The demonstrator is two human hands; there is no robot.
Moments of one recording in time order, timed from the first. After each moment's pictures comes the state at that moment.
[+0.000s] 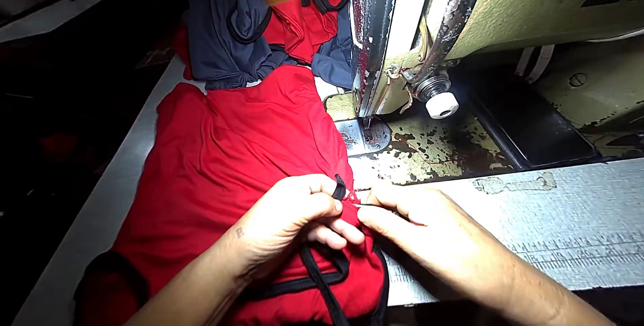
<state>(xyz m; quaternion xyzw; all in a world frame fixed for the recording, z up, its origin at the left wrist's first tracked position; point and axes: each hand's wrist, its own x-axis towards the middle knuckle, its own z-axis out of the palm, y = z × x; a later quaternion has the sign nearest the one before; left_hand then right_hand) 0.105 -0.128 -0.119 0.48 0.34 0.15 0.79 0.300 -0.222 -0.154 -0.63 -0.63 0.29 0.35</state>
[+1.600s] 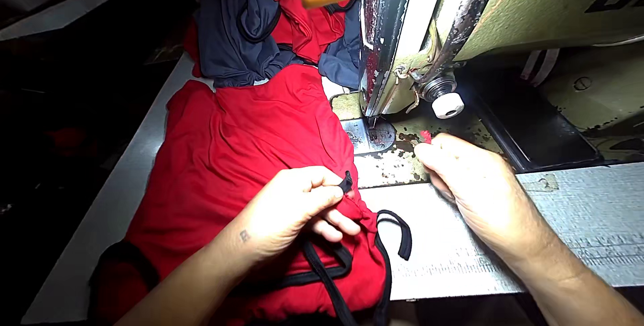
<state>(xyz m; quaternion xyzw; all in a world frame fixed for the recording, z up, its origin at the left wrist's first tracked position) 0.101 -0.129 -0.109 0.59 0.37 0.16 0.70 0.328 -0.214 -0.149 -0.69 -0.52 0.19 0.47</state>
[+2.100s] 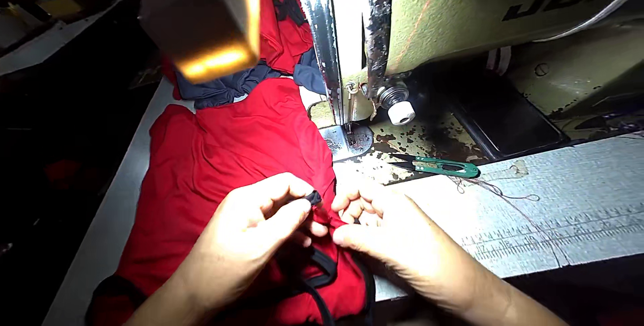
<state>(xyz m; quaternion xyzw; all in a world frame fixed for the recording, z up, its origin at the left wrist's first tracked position) 0.092 -0.131 -0.101 0.76 0.31 0.24 0.52 0.278 -0.226 -0.148 -0.50 -0.46 0.51 0.53</state>
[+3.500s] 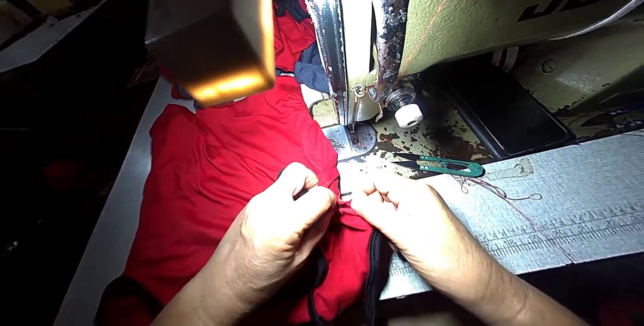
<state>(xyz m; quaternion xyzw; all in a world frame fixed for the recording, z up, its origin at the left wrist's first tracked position) 0.099 -0.119 -0.118 0.94 0.16 0.27 0.09 0.282 -0.222 -0.140 -0.56 -0.48 0.38 0.55</state>
